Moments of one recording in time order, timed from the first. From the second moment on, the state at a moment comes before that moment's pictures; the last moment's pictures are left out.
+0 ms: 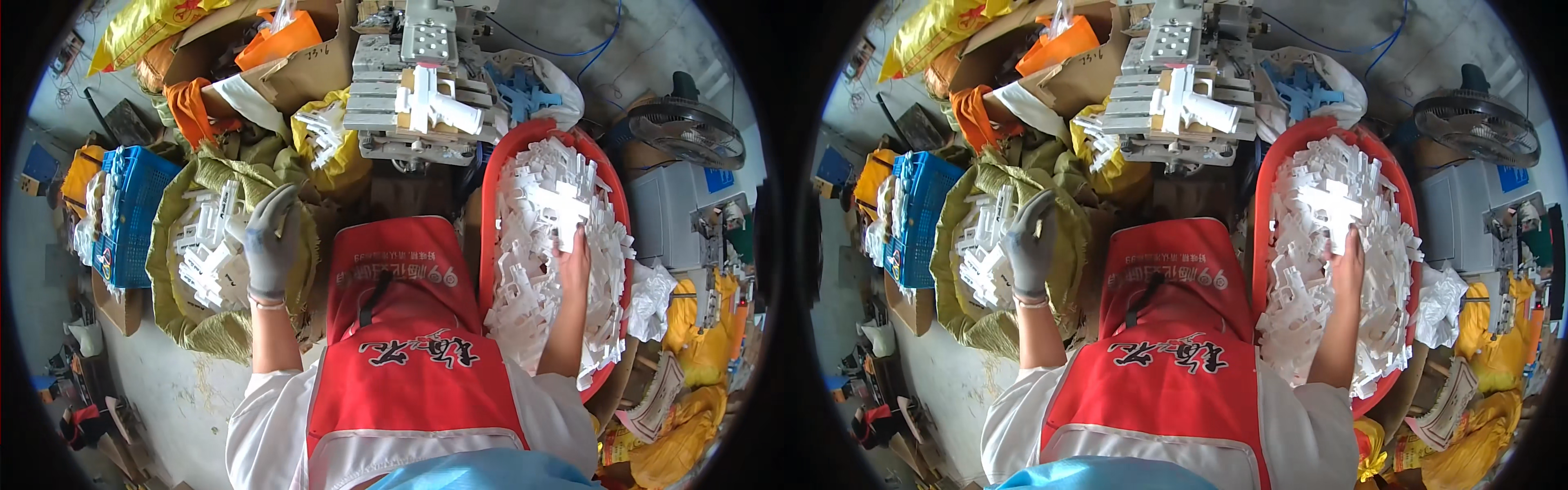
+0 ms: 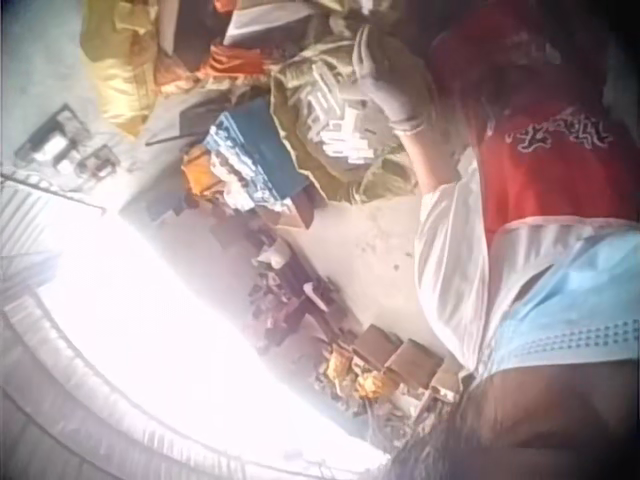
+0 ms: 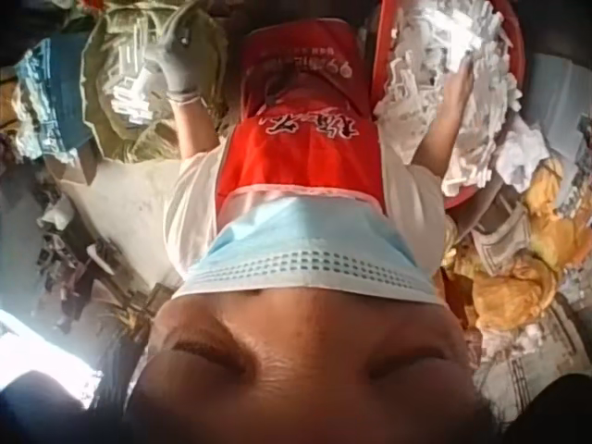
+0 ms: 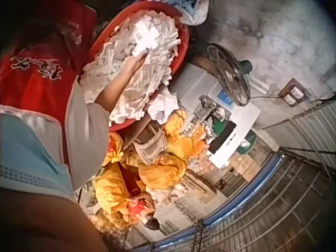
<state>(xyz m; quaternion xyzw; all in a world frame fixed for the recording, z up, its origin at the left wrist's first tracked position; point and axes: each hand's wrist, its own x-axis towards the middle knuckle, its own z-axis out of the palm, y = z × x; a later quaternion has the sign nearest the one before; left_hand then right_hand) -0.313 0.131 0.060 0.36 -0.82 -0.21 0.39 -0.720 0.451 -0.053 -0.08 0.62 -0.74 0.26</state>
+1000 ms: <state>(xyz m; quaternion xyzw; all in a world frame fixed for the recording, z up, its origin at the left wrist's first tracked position) -0.483 0.031 0.086 0.17 -0.88 -0.31 0.32 -0.668 0.355 0.004 -0.23 0.36 -0.84 0.33</state>
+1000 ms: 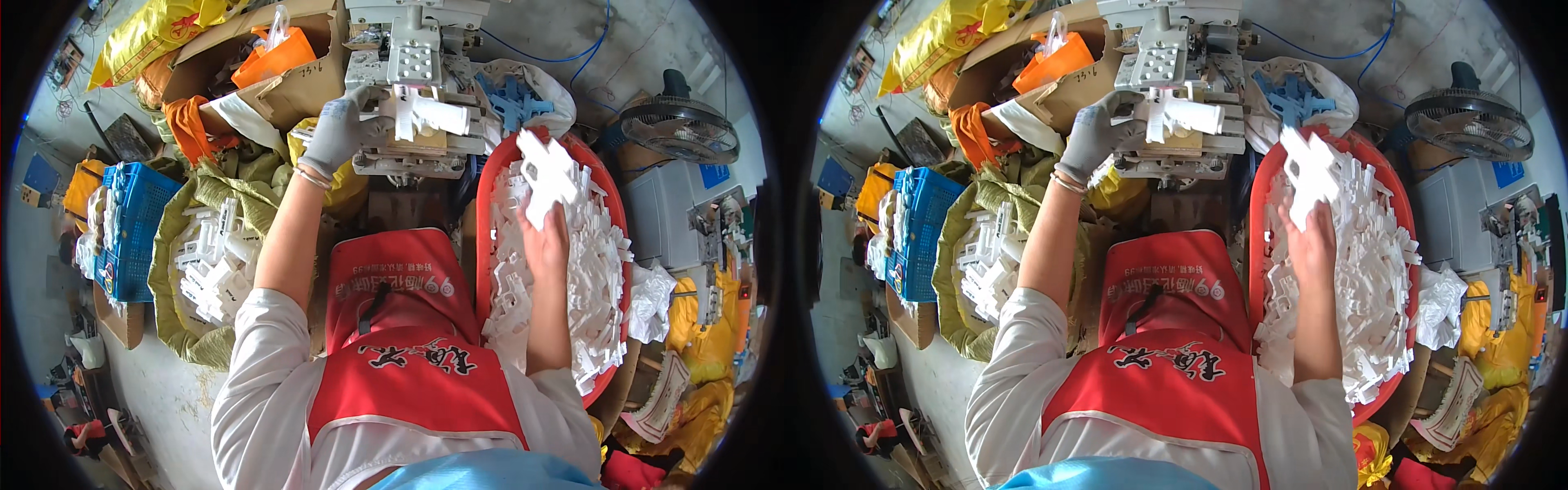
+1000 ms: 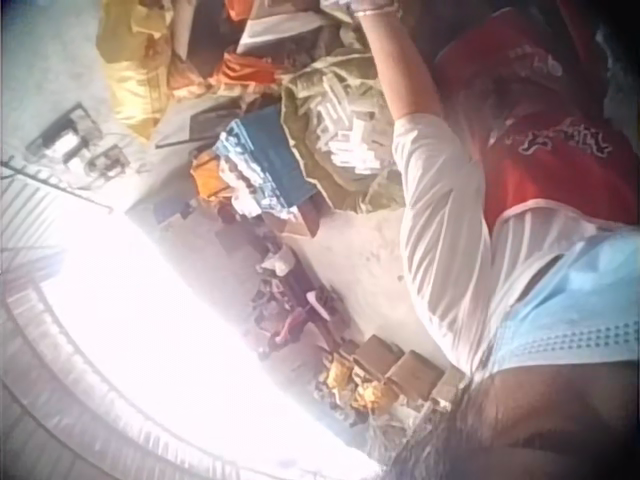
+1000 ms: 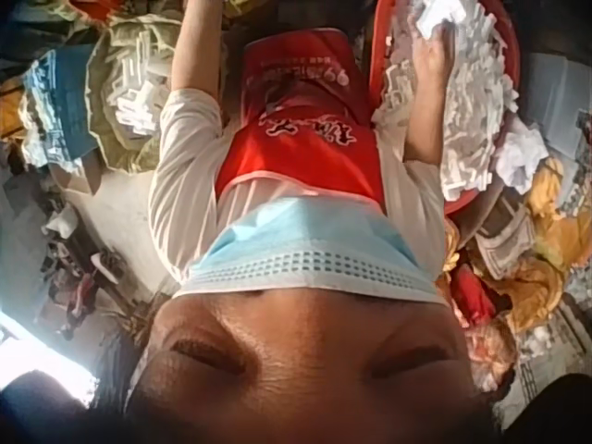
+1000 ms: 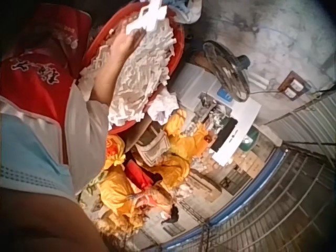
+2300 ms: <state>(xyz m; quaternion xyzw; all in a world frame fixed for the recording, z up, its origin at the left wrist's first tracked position) -0.254 0.131 0.057 0.42 -0.80 -0.05 0.42 -0.763 0.364 -0.183 -0.49 0.86 0.05 0.13</state>
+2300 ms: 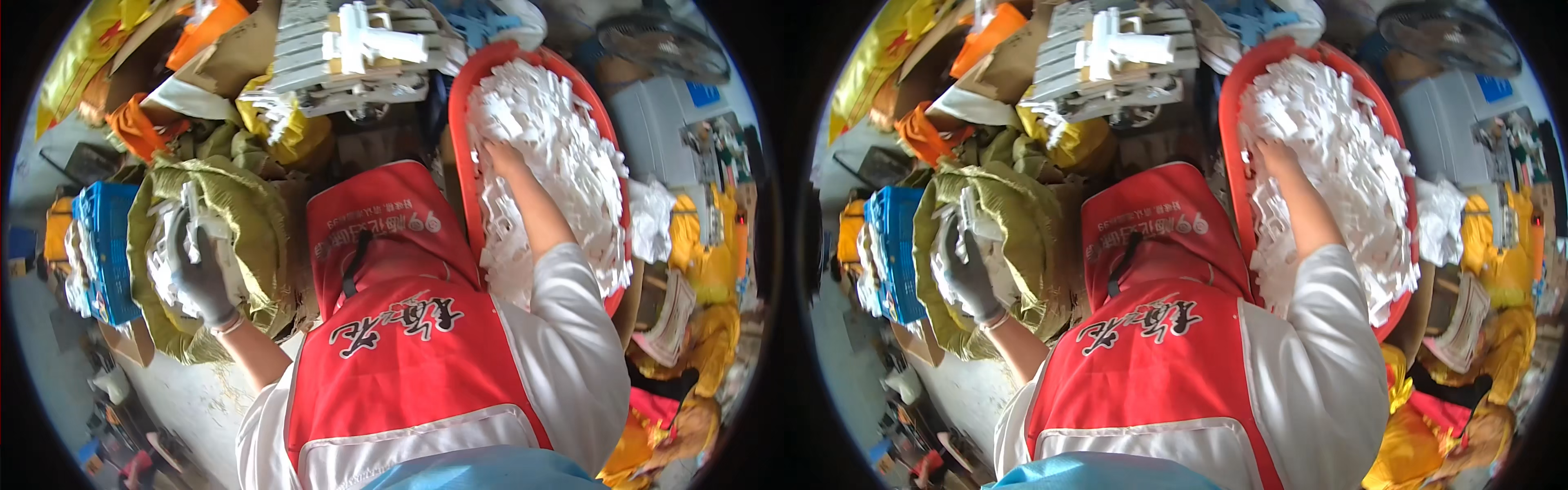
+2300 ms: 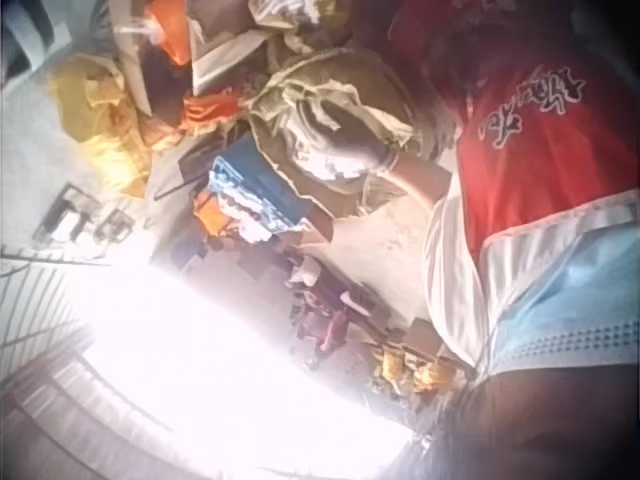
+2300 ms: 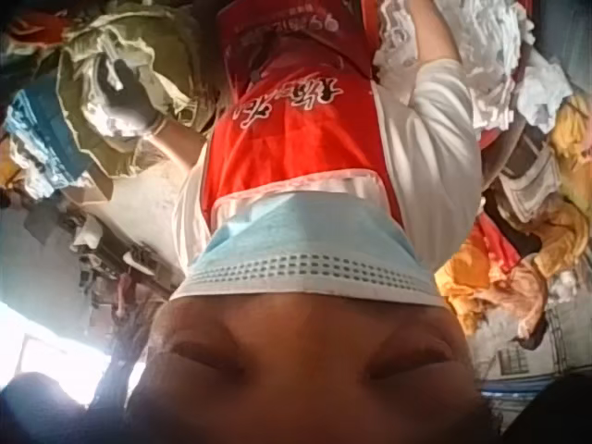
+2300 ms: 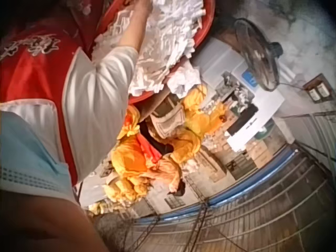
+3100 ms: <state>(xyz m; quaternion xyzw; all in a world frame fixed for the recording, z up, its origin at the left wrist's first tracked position) -0.362 0.192 0.012 0.24 -0.74 -0.59 0.20 -0.544 0.371 -0.063 -0.19 0.33 -0.69 0.62</state>
